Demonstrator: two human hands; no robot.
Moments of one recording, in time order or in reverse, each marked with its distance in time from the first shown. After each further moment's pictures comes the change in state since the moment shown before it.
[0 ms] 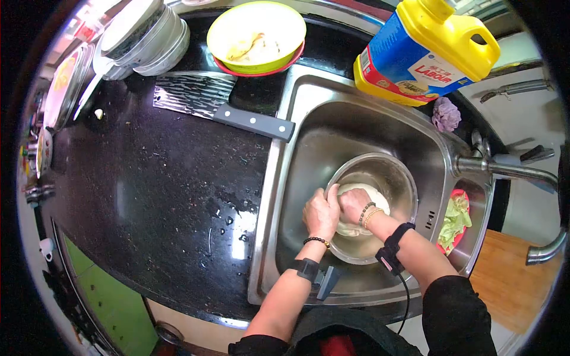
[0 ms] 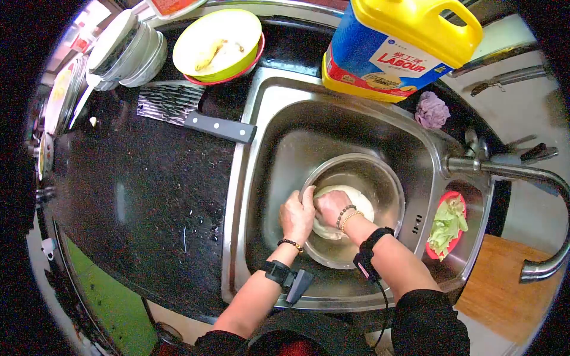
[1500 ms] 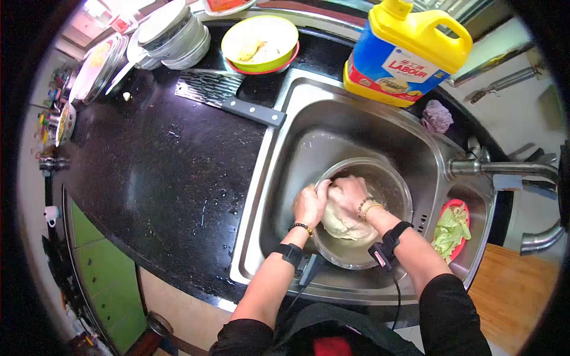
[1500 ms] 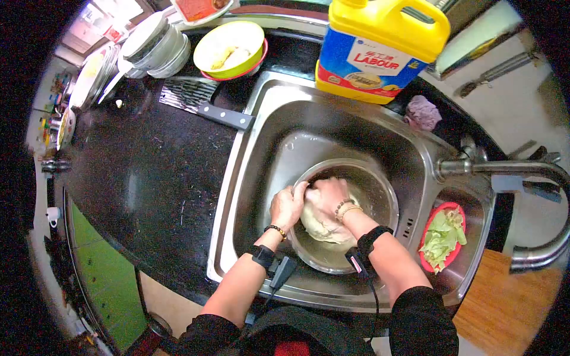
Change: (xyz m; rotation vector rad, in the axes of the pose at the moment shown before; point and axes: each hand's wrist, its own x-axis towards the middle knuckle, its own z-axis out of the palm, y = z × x) left_hand 0.001 -0.007 -0.002 0.048 -0.012 0.098; right_hand 0.004 0.017 0.005 0.183 0.336 0.105
